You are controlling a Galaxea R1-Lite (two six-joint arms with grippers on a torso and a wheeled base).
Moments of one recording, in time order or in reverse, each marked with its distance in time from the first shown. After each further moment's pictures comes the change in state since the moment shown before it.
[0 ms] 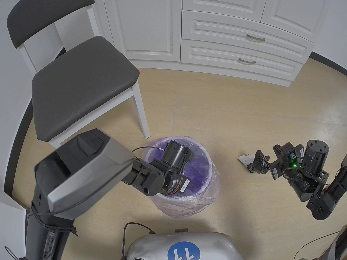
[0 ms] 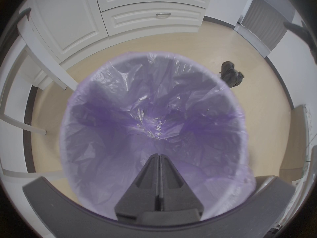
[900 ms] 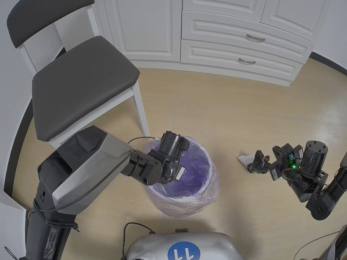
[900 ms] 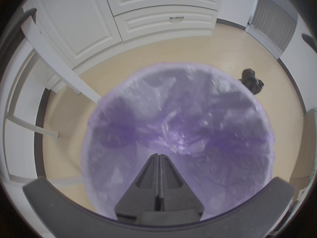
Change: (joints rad) left arm 0.040 0.048 -0.123 0.015 0.098 0.031; right arm 0.000 0.011 0.002 -0.001 0.004 -0.009
